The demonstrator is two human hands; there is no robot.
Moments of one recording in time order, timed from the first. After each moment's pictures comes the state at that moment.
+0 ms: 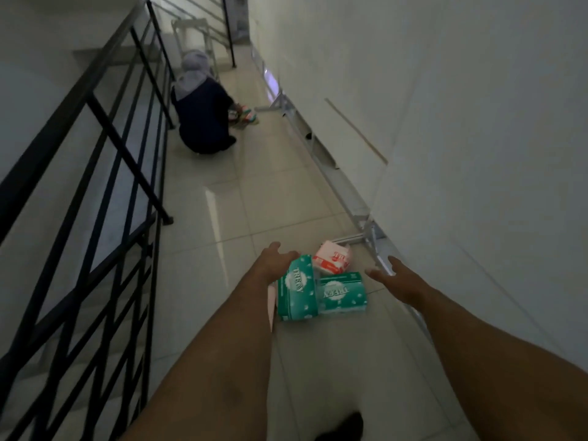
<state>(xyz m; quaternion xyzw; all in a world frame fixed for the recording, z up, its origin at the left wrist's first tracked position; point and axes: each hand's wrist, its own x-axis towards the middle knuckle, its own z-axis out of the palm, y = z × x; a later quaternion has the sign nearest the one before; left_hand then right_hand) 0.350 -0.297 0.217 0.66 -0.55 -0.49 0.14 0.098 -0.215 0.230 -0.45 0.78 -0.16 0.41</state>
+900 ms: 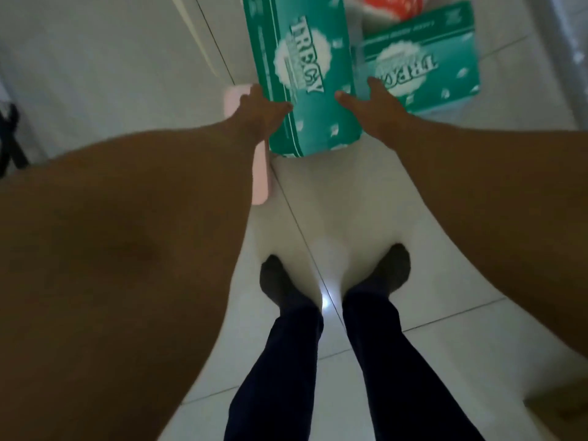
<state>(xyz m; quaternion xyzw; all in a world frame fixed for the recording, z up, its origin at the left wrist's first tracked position) 0.340 -0.500 -0.348 0.72 -0.51 -0.47 -0.05 0.146 -0.455 -0.387 -0.33 0.76 -0.14 0.54</state>
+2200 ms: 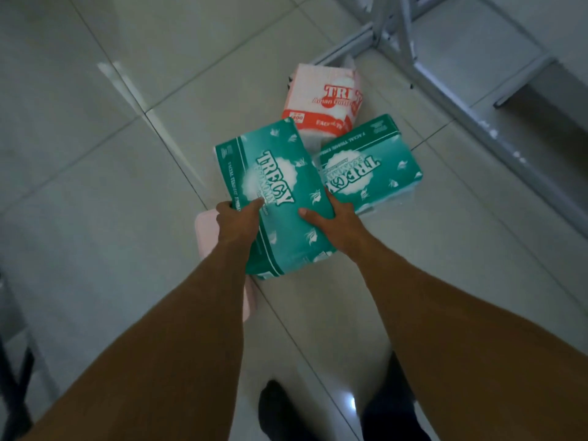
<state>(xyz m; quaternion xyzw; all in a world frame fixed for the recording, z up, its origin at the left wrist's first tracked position) 0.302 -0.521 -0.393 0.77 -0.37 -0.51 0.12 0.137 -0.441 -0.458 -0.26 0.71 -0.32 0.57</state>
